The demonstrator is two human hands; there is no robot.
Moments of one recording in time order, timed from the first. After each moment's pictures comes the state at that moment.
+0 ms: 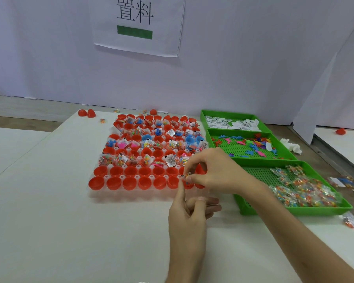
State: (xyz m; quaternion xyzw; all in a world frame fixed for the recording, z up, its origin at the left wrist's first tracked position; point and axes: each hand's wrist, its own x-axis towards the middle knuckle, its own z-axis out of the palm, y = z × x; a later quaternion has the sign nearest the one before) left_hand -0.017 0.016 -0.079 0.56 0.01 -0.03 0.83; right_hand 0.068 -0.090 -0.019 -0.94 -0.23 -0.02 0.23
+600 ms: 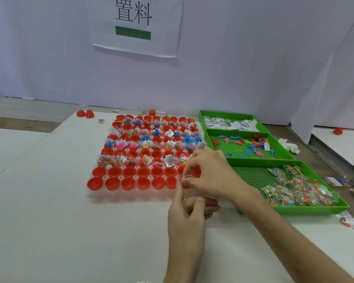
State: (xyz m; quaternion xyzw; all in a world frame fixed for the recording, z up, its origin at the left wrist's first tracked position) left_hand -0.016 0.015 -0.081 0.55 0.01 -0.03 0.84; right_hand 0.066 -0.081 -0.033 -0.97 -0.17 -0.08 0.14
